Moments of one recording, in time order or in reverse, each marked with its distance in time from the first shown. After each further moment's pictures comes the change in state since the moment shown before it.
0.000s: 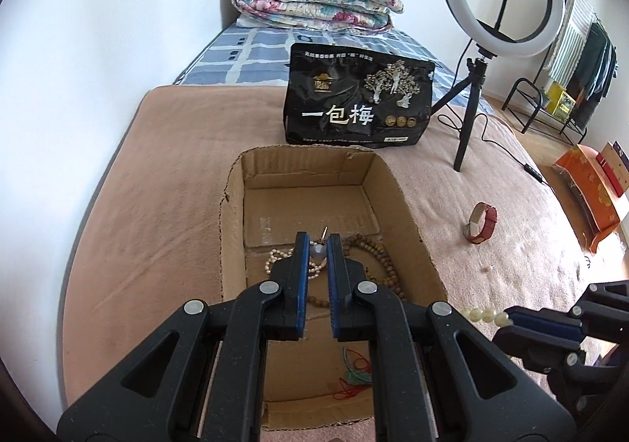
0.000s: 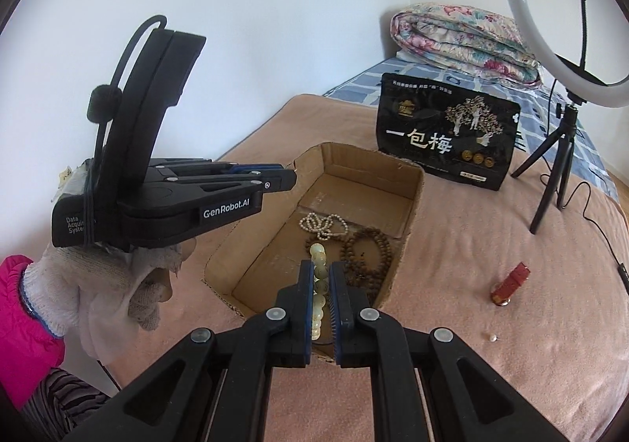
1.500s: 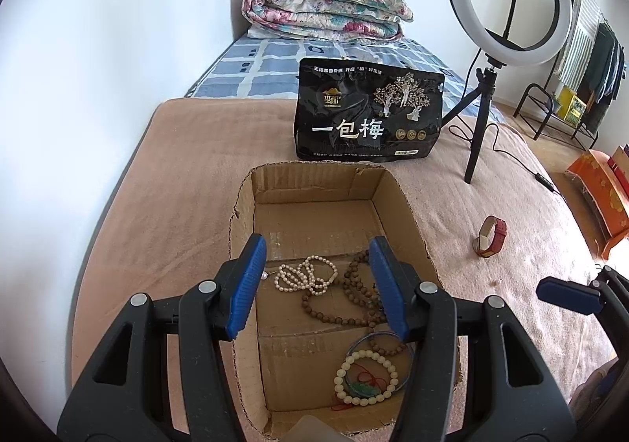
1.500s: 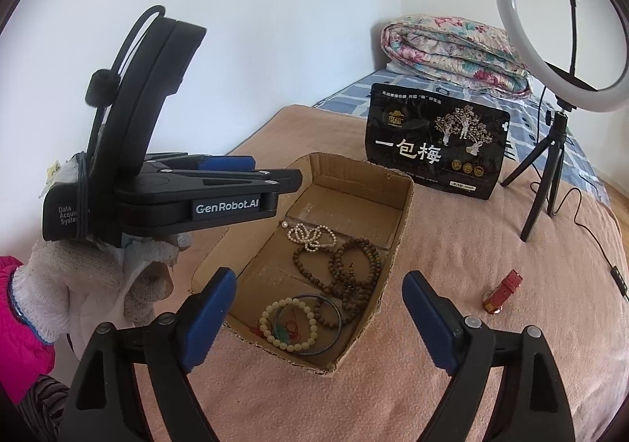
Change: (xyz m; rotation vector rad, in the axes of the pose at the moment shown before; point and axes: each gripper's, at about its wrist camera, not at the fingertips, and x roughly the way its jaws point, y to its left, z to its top) left arm -0.002 -0.006 0.008 0.010 -0.039 0.051; right arm -0.008 -0.006 -0.003 0.011 -0.060 -0.058
